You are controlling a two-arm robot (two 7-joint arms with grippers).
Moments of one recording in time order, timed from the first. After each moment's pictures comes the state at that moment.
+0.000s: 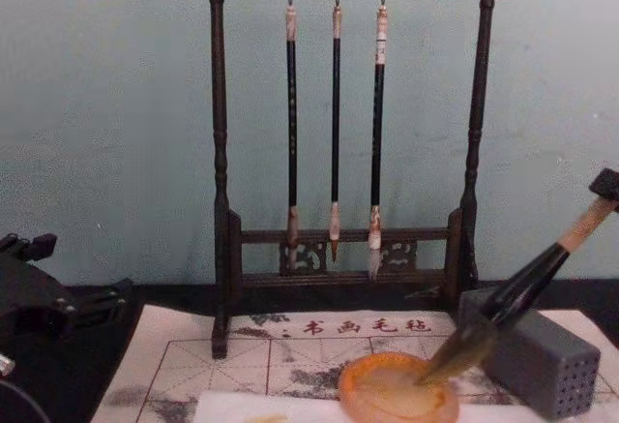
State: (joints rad) left arm -0.20 0.60 0.45 -1.41 -0.25 -0.12 0.03; right arm 0.09 0.47 -0.24 -1.54 1.15 0.04 0.34
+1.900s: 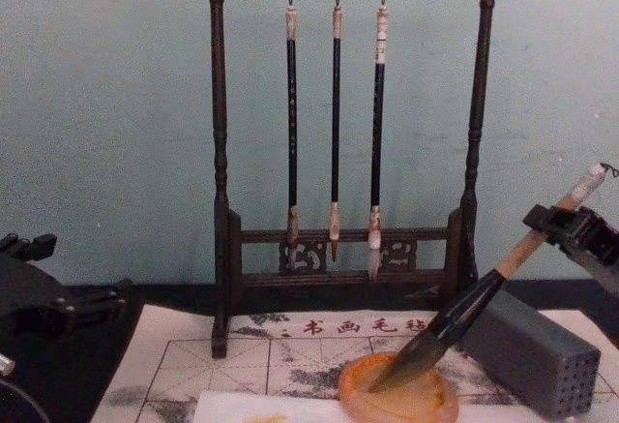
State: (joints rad) left arm -0.20 0.60 0.45 -1.41 -0.25 -0.12 0.03; right arm 0.23 0.31 -0.29 -1.34 1.06 0.02 0.25
